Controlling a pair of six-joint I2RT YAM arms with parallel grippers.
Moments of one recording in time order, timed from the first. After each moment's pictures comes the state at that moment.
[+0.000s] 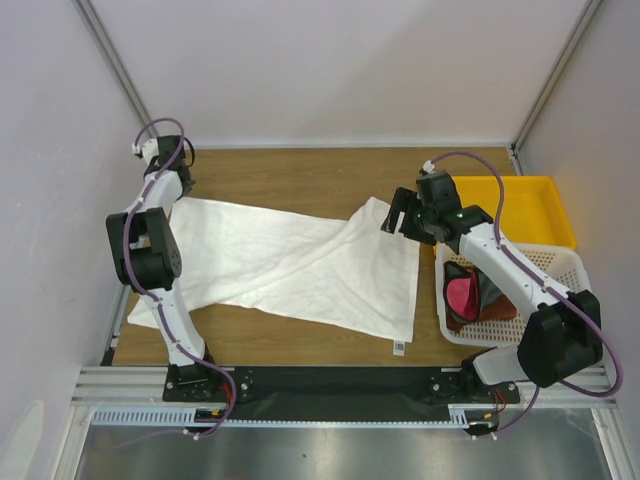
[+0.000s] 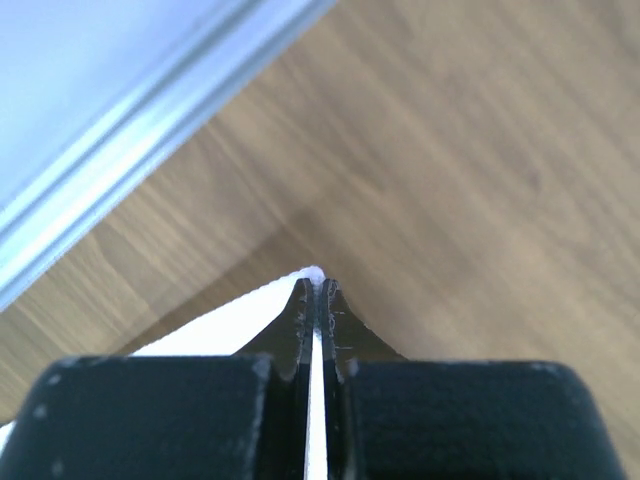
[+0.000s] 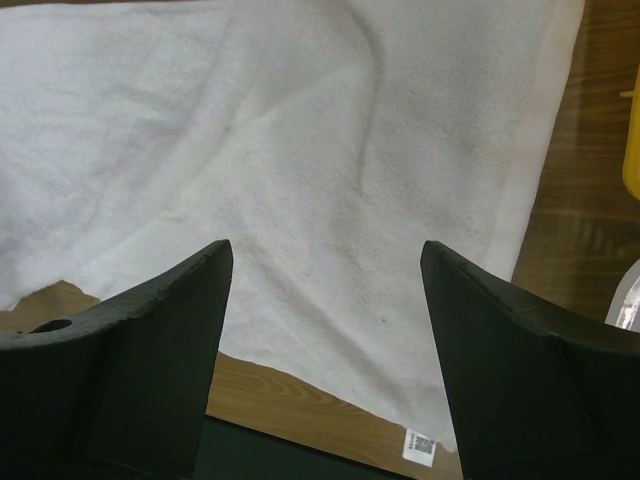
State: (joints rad) left arm 0.17 2.04 1.61 -0.44 -0.43 -0.54; right arm 0.40 1.38 1.13 -0.54 -0.02 0.60
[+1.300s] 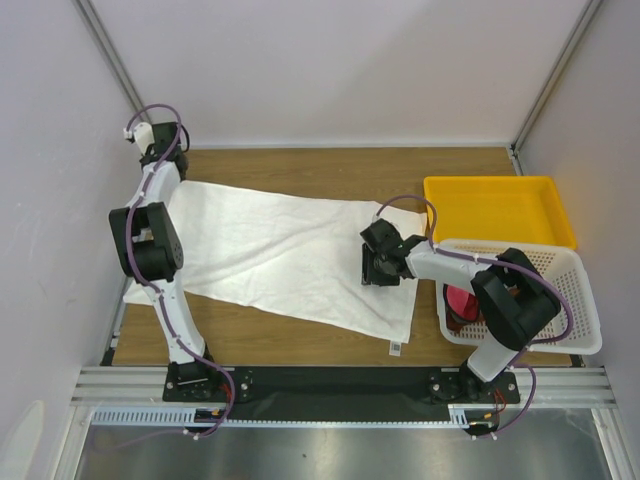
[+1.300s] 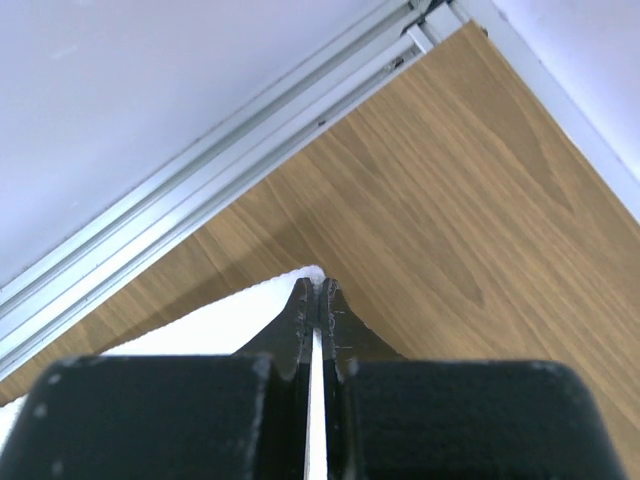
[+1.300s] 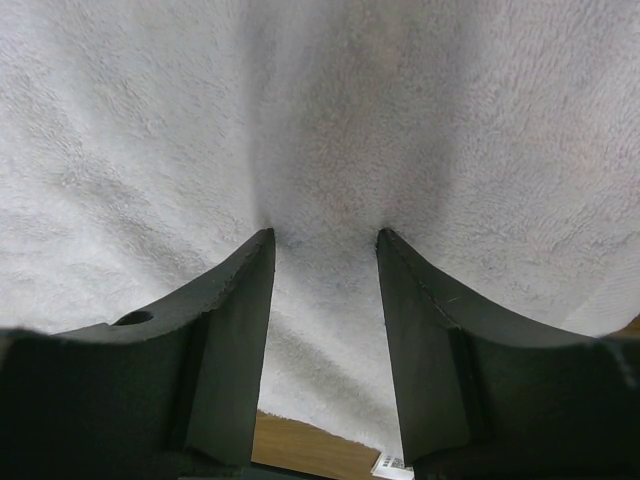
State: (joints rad) left arm 0.18 2.14 1.80 -0.37 -0.52 -0.52; right arm 0.68 1.66 0.94 -0.40 0.11 0.65
